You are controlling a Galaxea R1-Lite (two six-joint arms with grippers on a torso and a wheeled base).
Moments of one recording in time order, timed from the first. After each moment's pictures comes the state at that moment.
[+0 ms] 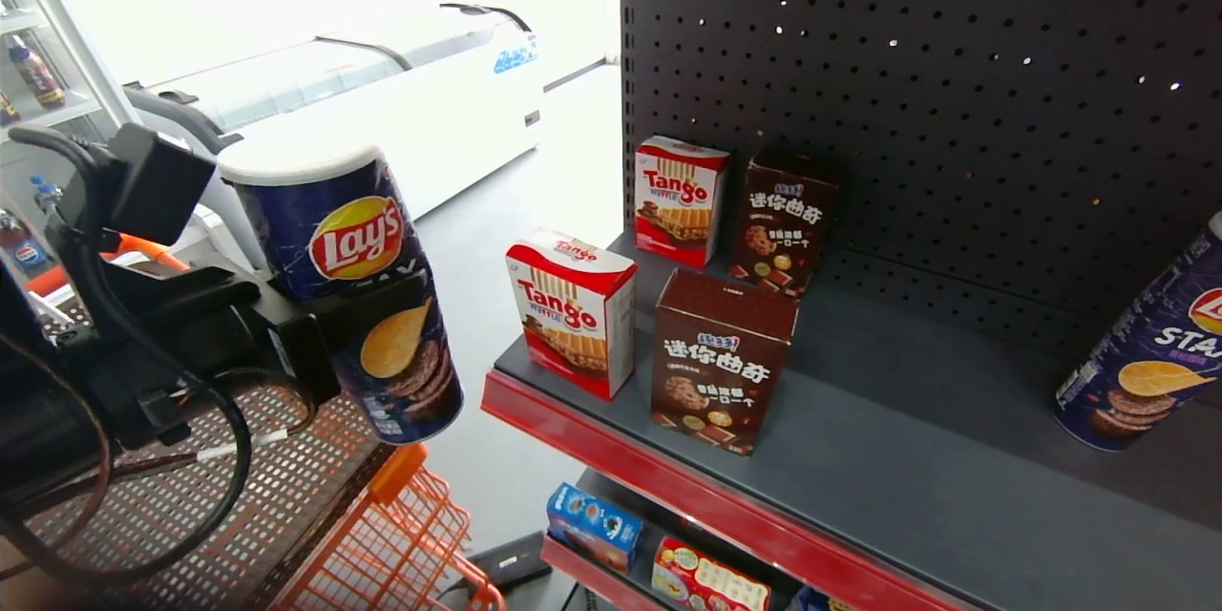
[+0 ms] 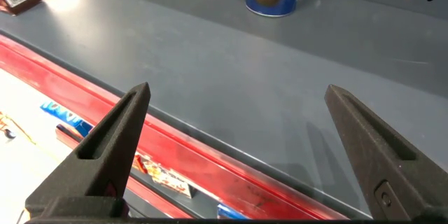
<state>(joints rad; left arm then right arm) -0.28 1.32 -0.60 -0.69 -0.31 0.01 0.00 0.00 0.00 0.00 0.00 0.00</state>
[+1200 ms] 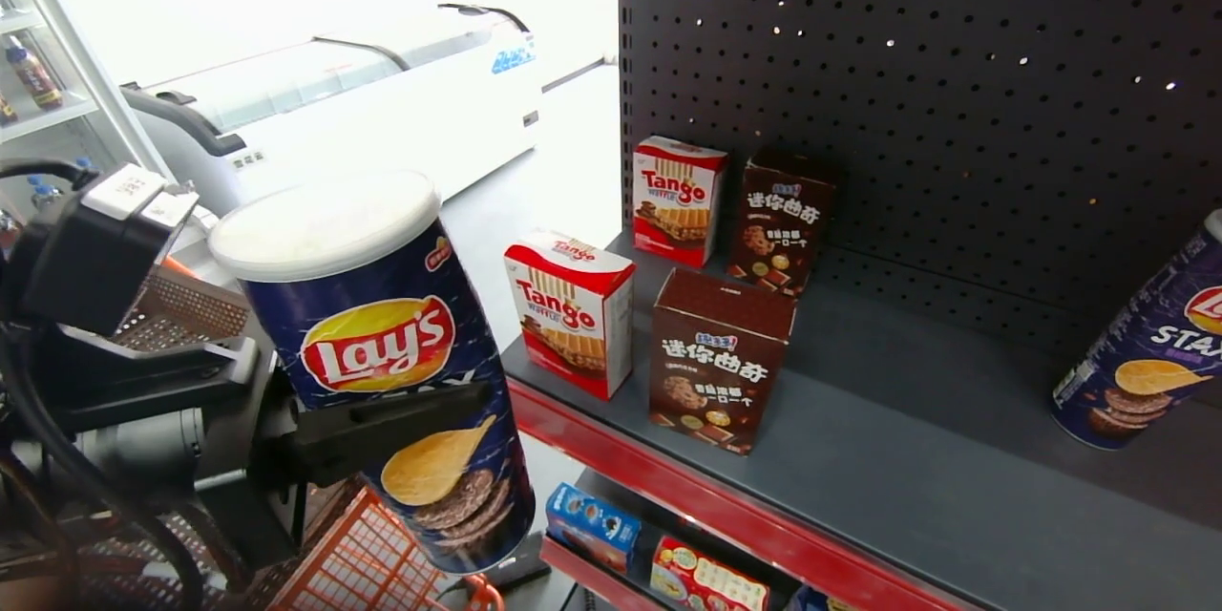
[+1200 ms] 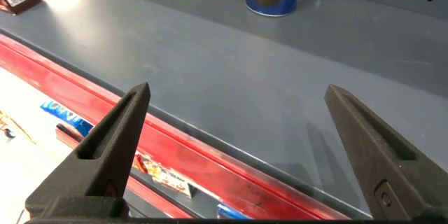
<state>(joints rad) -0.39 1.26 -0.55 -0.67 -0.74 0.02 0.00 0.00 0.00 0.00 0.00 0.00</state>
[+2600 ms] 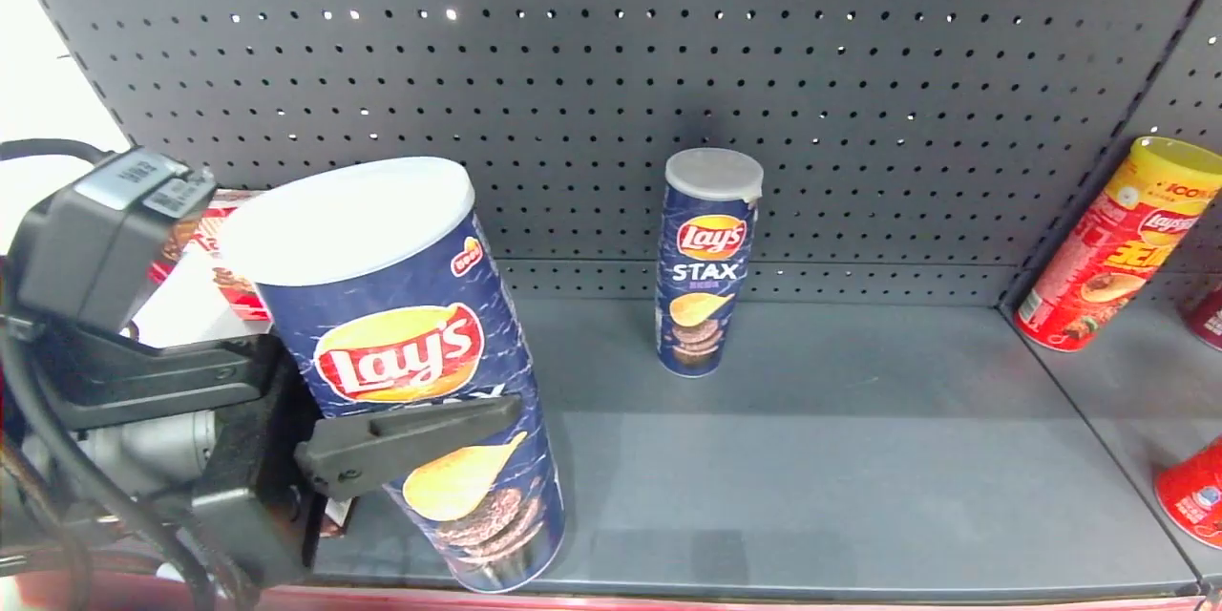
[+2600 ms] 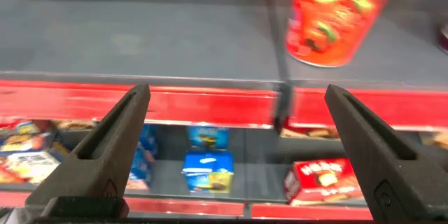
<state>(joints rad) -0.45 1.28 -0.58 -0.68 -0.78 0.02 0.00 0.00 0.00 0.00 0.00 0.00</state>
